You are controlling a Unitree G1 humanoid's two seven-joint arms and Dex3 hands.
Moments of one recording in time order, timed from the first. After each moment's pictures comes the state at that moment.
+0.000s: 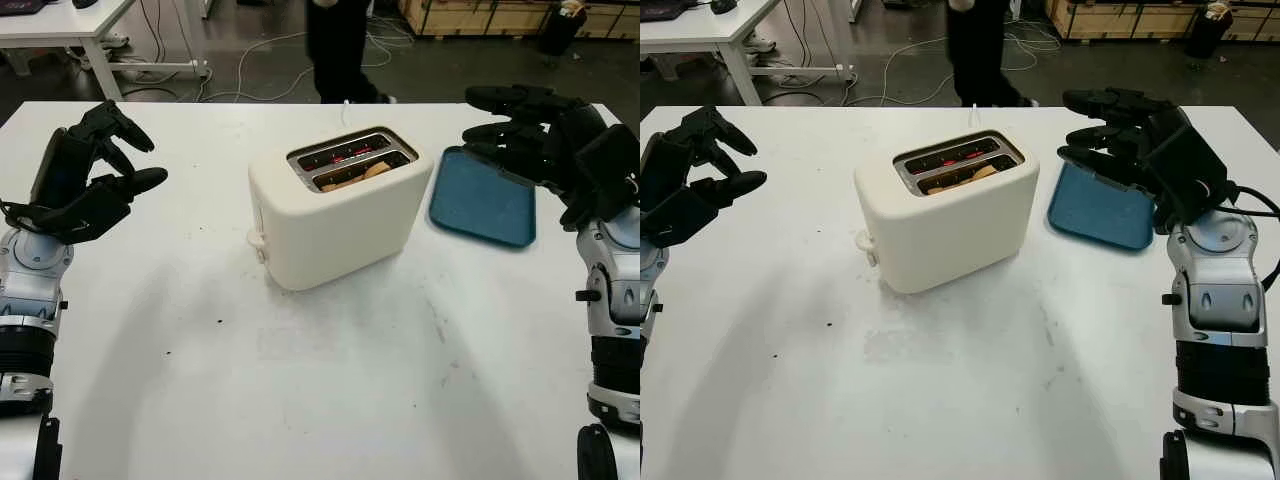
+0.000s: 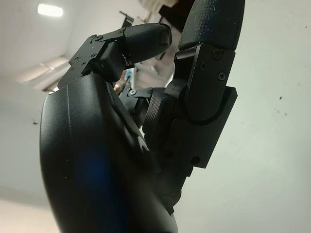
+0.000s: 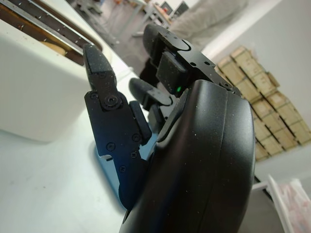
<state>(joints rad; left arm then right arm) -0.51 0.61 0.14 0.52 0.17 -0.43 -0.08 -0.48 -0.49 -0.19 0.00 0.07 0.27 0.32</state>
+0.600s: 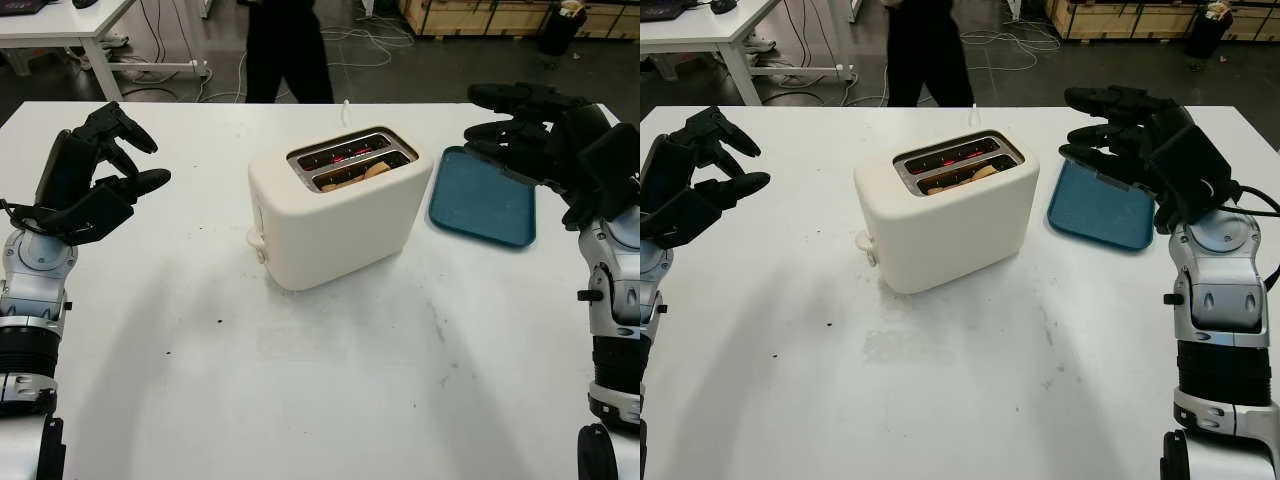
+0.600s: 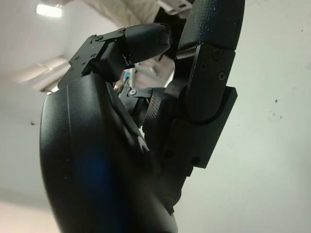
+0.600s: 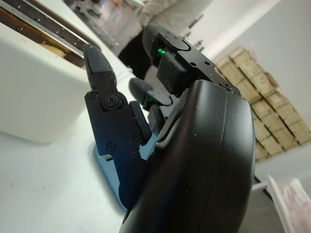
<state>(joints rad) -0.51 0.60 0.13 0.52 0.17 -0.43 -0.08 -0.48 -0.49 -0.19 -0.02 0.08 0.27 0.32</state>
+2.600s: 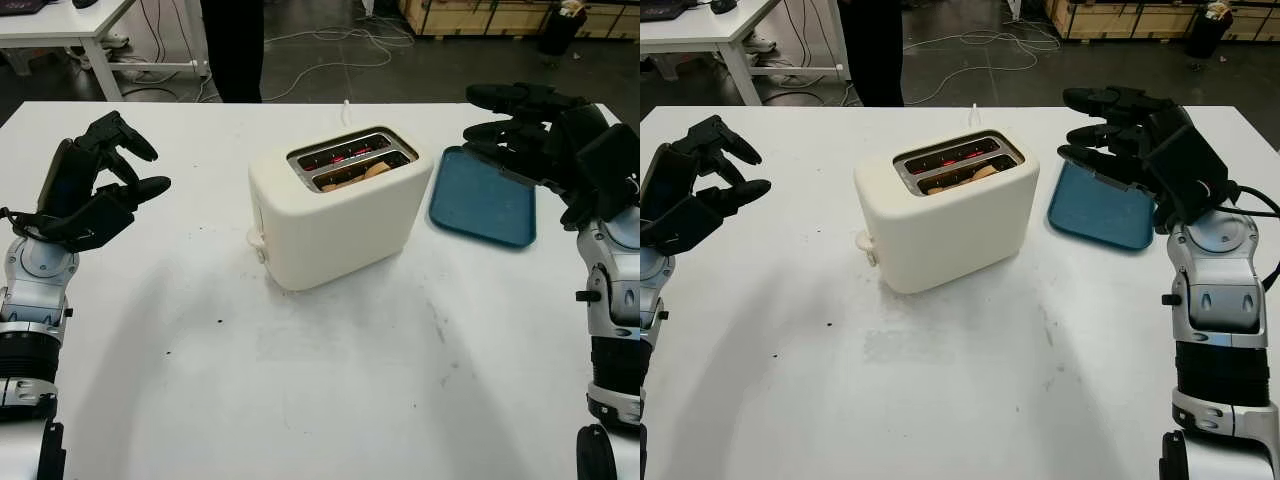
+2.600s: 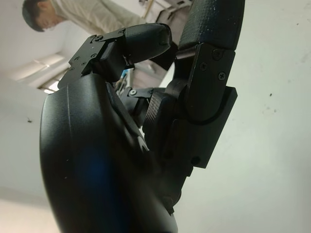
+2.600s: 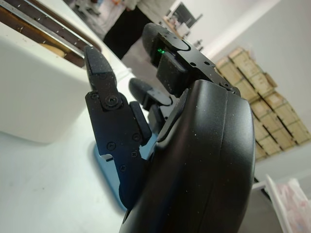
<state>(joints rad) -0.49 0.60 0.13 0.54 0.17 -0.45 -0.07 -0.47 -0.48 -0.19 -0.02 0.07 0.27 0.31</state>
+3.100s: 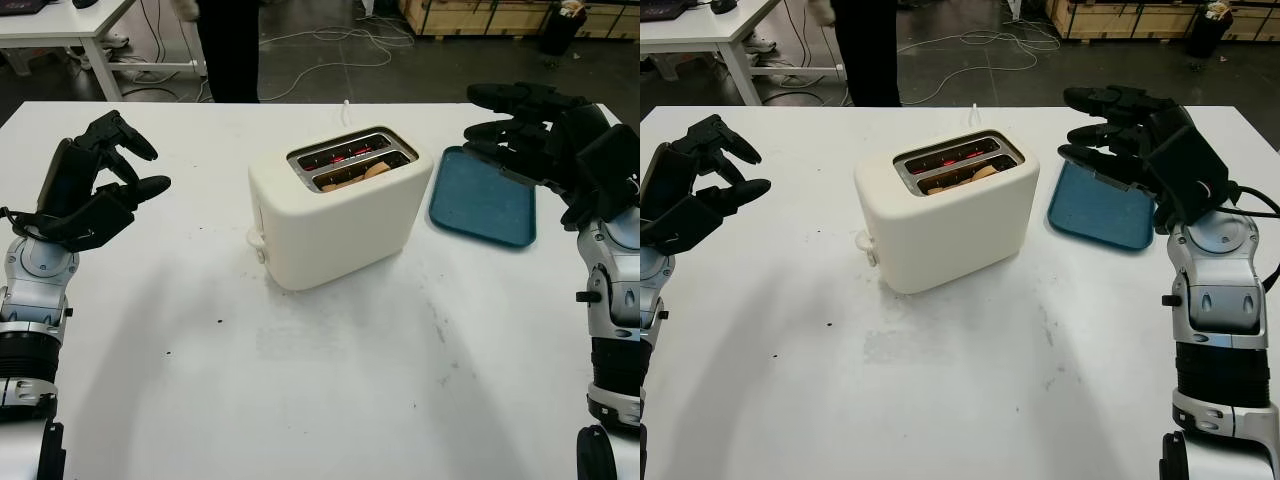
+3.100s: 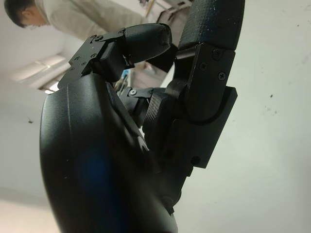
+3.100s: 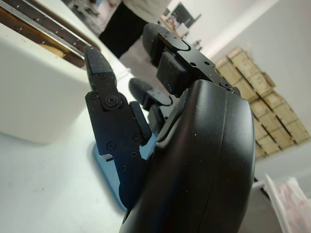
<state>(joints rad) -0.49 0.60 0.13 0.54 0.17 -0.45 -0.07 -0.47 -0.48 -0.19 -0.02 0.07 0.27 0.31</state>
